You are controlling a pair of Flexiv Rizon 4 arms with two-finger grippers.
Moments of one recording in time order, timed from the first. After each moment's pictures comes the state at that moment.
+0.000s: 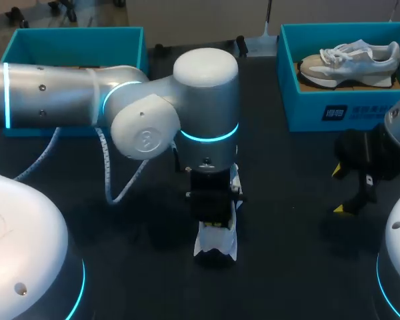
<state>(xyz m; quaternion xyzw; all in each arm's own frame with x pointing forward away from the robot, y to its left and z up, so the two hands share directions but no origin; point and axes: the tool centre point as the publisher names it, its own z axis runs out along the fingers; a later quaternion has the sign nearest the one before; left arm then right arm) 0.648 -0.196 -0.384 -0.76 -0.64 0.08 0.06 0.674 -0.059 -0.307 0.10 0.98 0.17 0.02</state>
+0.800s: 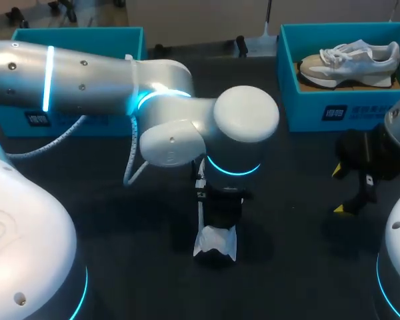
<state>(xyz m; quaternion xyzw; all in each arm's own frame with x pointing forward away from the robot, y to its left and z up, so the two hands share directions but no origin) 0.714 -0.205 -0.407 -0.71 -0.70 -0.08 -0.02 0.674 -0.059 -0.307 0.10 0.98 0.17 0.02</state>
